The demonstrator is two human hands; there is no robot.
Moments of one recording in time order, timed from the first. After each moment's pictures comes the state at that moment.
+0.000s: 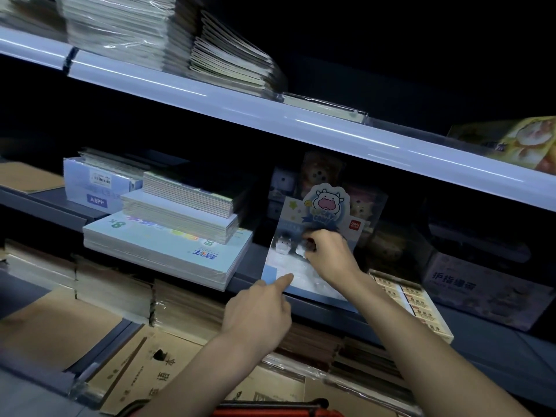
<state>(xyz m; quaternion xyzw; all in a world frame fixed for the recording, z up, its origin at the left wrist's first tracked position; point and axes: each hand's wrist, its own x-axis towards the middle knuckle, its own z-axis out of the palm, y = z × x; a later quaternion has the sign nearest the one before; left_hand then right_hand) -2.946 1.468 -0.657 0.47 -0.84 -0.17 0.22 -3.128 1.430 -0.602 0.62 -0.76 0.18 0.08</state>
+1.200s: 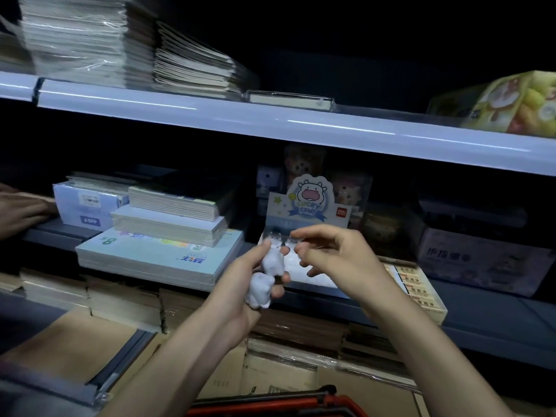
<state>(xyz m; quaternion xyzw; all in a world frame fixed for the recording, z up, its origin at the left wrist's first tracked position) -2.937 1.479 -0.603 0.26 -0.39 -0.81 0.36 -3.091 1.547 -0.564 0.55 -0.60 0.52 -0.26</state>
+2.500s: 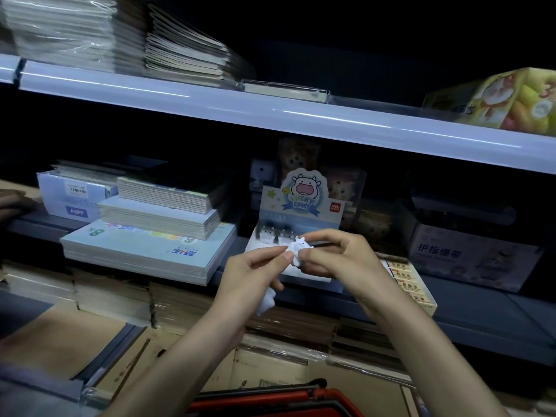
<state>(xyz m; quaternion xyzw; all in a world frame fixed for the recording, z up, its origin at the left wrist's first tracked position) -2.955 1.483 -0.626 0.32 -0.54 -0.65 0.44 -3.111 1.546 -0.579 0.47 -0.62 0.54 -0.32</state>
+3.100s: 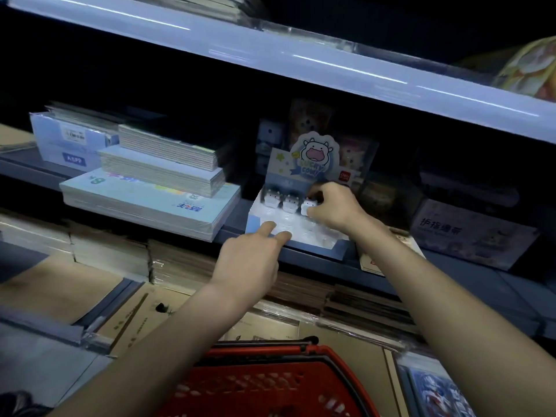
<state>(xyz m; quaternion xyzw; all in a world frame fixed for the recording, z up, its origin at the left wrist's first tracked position) -2.949 1.472 -0.662 0.41 -0.89 0.04 0.20 -3.159 1.444 -0.595 0.59 -0.78 0.21 0.01</state>
